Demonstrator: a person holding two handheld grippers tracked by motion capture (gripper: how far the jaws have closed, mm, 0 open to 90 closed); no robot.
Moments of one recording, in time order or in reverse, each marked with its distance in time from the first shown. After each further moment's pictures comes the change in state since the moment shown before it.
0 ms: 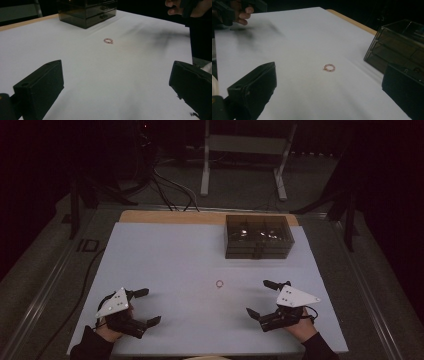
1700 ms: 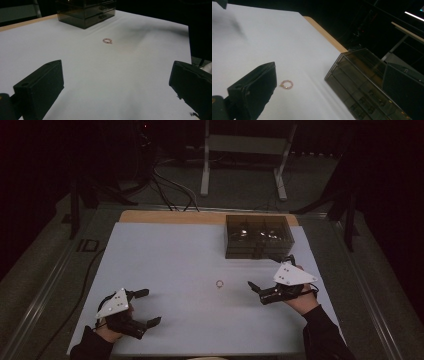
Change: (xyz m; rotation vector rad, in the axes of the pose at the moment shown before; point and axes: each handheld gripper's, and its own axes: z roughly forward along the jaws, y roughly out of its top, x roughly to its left) left arm -0.001 0.000 0.000 -0.002 -0.004 0.003; right arm -0.039 0.042 0.015 -0.013 -0.150 -0.227
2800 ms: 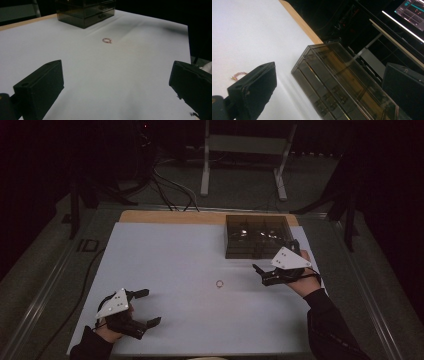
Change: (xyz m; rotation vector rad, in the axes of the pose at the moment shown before) left arm 0.000 -0.001 0.000 0.005 -0.005 -0.002; right arm -0.035 0.002 0.021 0.087 -0.139 -0.118
